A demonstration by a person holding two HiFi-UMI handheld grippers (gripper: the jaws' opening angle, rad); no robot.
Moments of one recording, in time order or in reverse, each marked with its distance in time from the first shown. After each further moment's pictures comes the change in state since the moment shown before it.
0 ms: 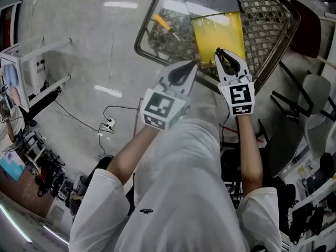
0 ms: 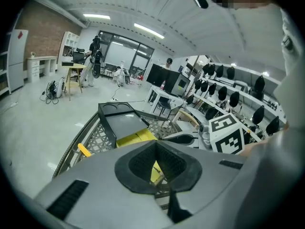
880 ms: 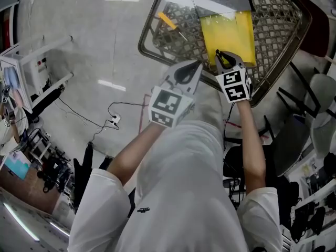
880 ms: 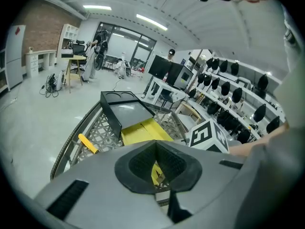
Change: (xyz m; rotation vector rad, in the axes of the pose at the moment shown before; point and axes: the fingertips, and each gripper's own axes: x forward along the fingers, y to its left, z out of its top) left arm 0.021 0.029 -0.031 -0.020 0.091 -0.007; right arm 0.063 0.014 -0.102 0.003 0.386 0.066
